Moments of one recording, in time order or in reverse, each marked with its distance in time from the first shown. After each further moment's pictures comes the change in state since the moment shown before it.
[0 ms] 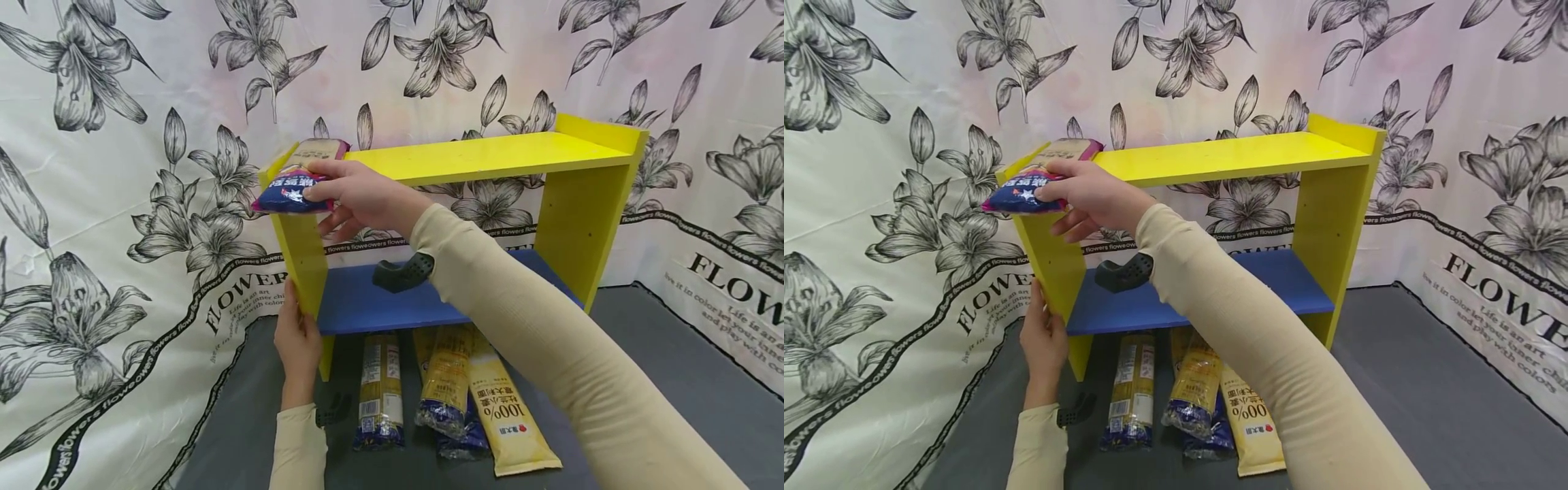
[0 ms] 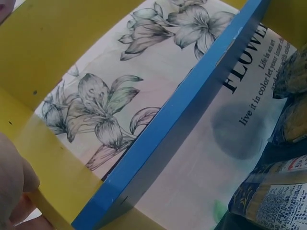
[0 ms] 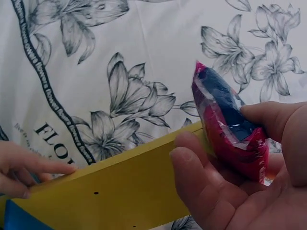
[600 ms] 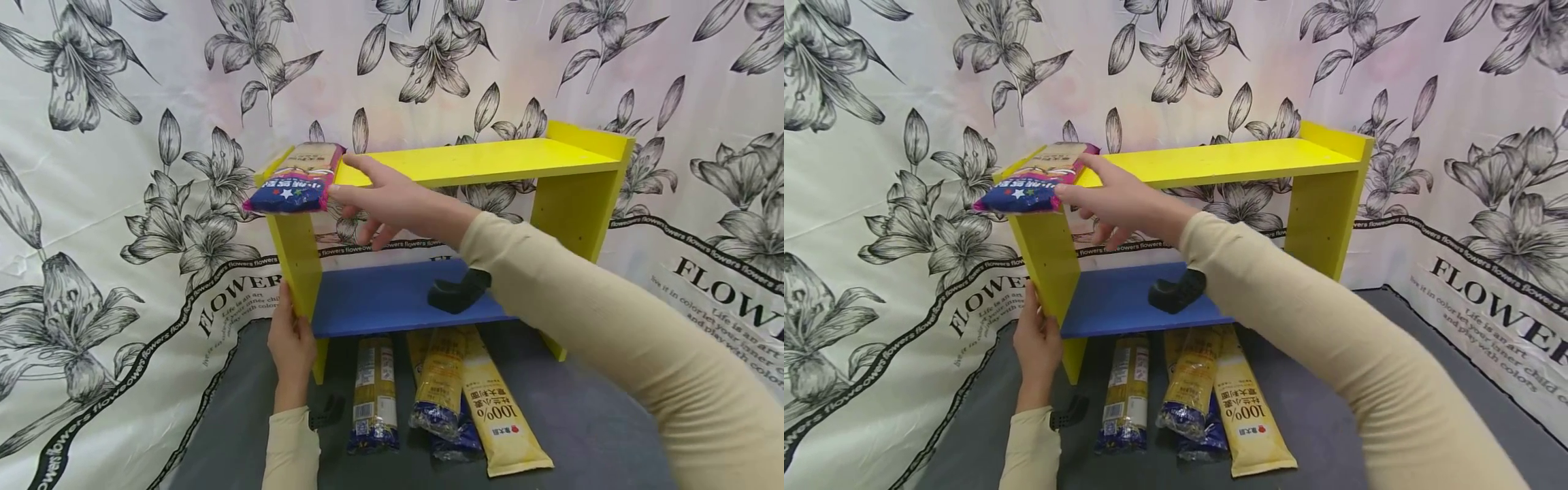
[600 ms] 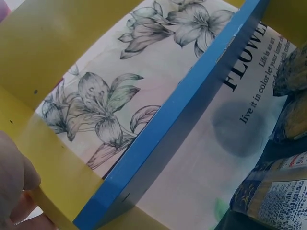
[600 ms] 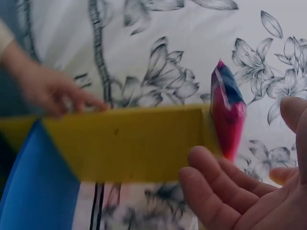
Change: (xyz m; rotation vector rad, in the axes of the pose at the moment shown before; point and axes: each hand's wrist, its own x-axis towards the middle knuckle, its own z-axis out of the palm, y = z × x) left_hand 0.000 -0.005 -0.001 0.008 -0.010 0.032; right_hand -0.052 -0.001 -0.018 -0.337 0.122 -0.038
